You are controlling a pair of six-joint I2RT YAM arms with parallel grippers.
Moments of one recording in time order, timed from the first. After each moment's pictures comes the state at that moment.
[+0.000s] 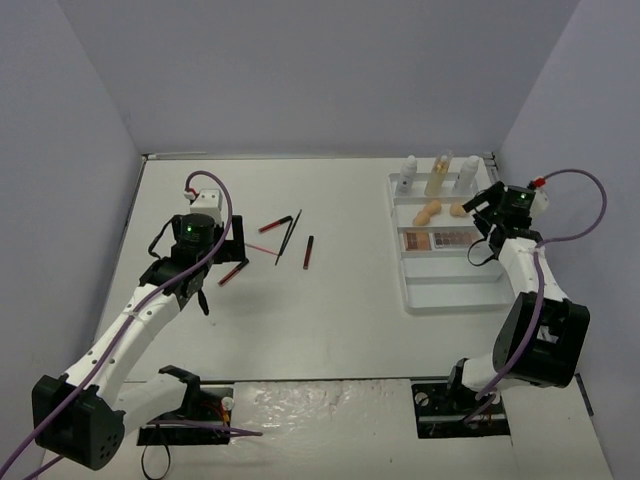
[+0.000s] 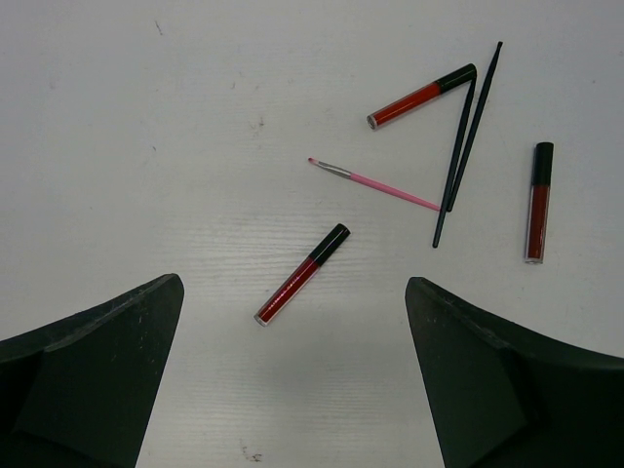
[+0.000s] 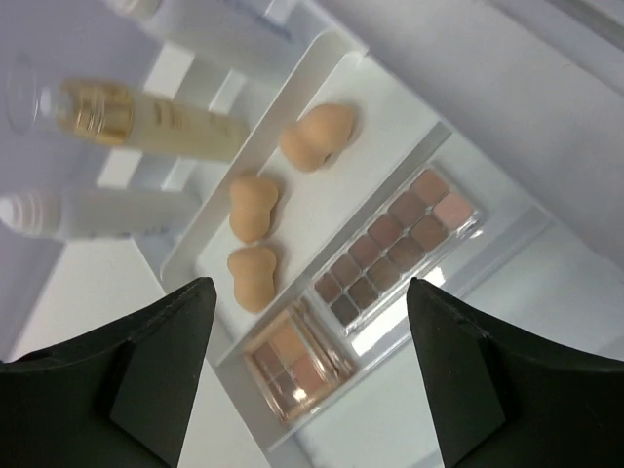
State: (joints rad) left arm -0.35 1.05 0.85 -0.38 -0.27 -0.20; right arm -0.29 1.43 0.92 -0.10 -0.01 0.73
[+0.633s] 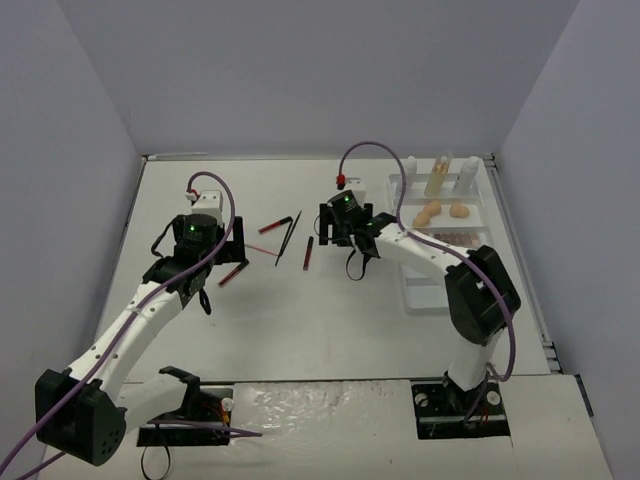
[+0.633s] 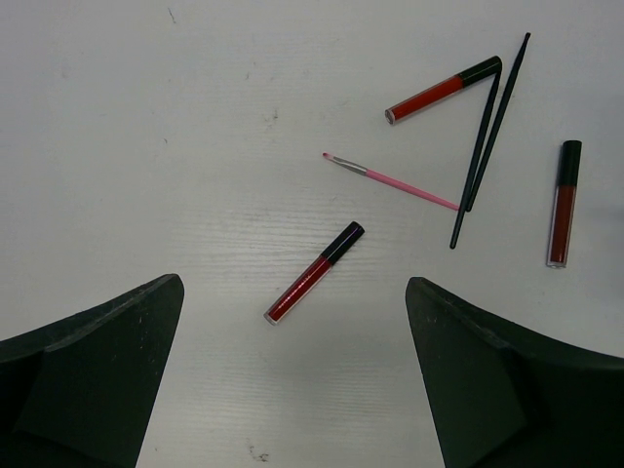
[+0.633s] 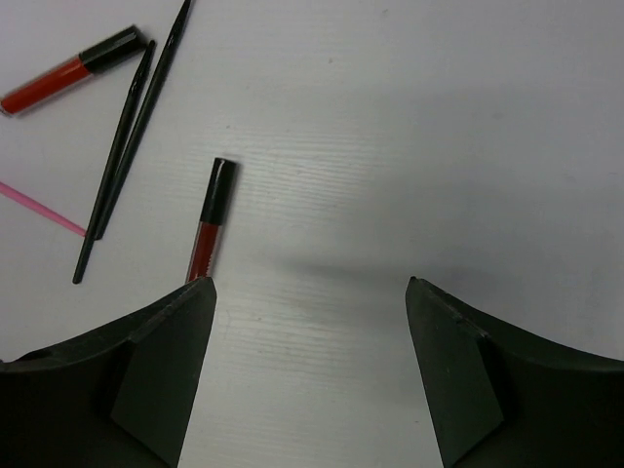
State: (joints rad) left arm -0.35 1.08 0.85 -0.38 -0.30 -0.20; right arm 0.65 1.80 1.27 -0.29 0.29 0.50
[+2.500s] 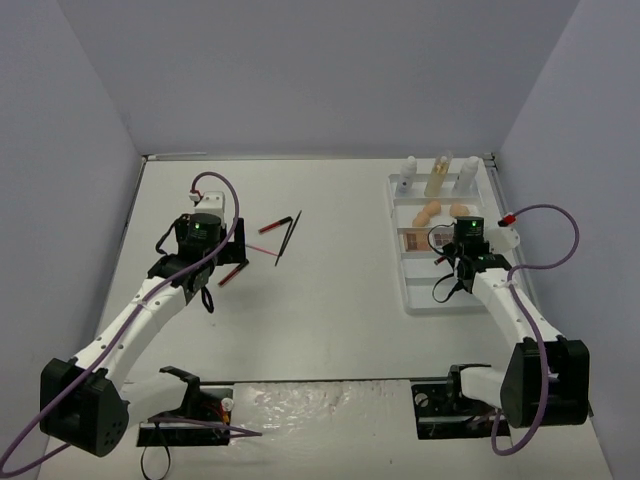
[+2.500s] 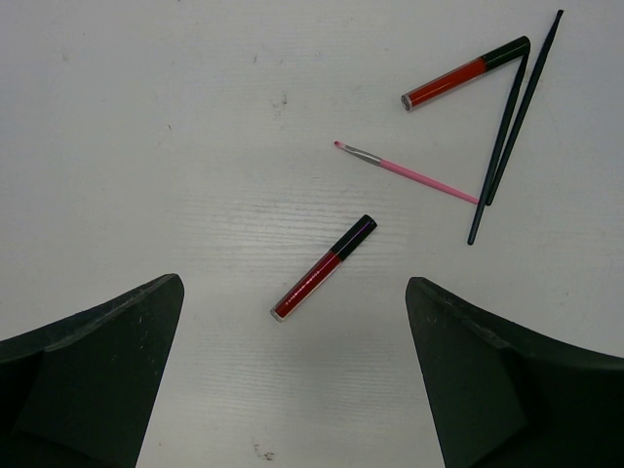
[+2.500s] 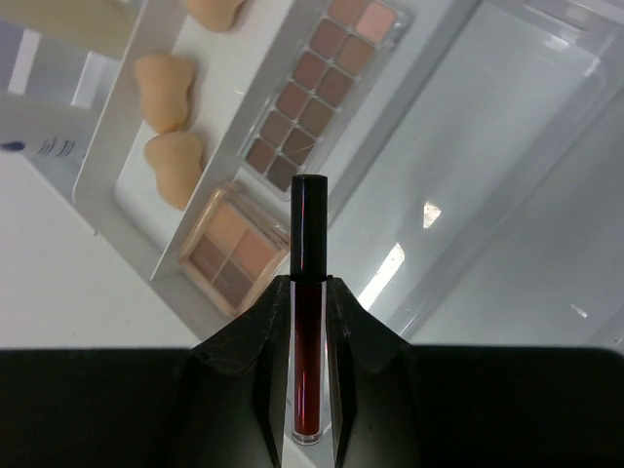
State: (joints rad) left arm -0.35 1.12 0.85 -0.38 -0.32 -0.20; right arm 0.05 1.20 0.71 -0.29 0.40 1.00
